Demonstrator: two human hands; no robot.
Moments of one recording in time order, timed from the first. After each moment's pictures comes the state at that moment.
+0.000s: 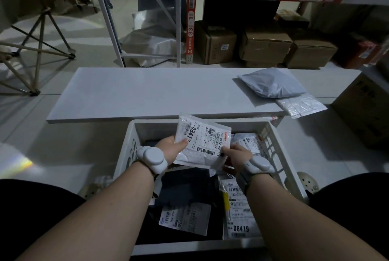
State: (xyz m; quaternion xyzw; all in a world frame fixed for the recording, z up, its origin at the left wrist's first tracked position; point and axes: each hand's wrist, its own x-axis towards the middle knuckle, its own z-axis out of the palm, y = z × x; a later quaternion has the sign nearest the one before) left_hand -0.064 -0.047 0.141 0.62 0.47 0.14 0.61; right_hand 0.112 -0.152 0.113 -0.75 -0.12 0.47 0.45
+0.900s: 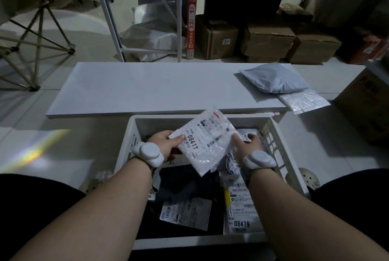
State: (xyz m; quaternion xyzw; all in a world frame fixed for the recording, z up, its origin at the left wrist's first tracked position) left_hand -0.073 -0.040 0.130 0.53 0.50 0.20 0.66; right_hand 0.124 -0.153 0.122 -0.84 -0.15 0.32 0.41
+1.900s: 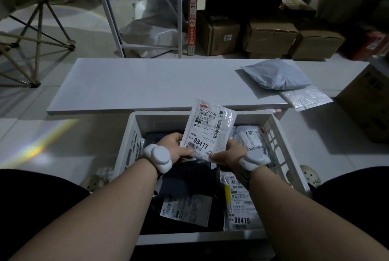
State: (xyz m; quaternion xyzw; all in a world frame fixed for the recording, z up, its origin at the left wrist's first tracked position) left_hand -0.064 -0.048 0.113 0.61 0.46 0.13 0.63; right_hand 0.095 -0.150 0.121 -0.75 -0.23 0.51 0.37
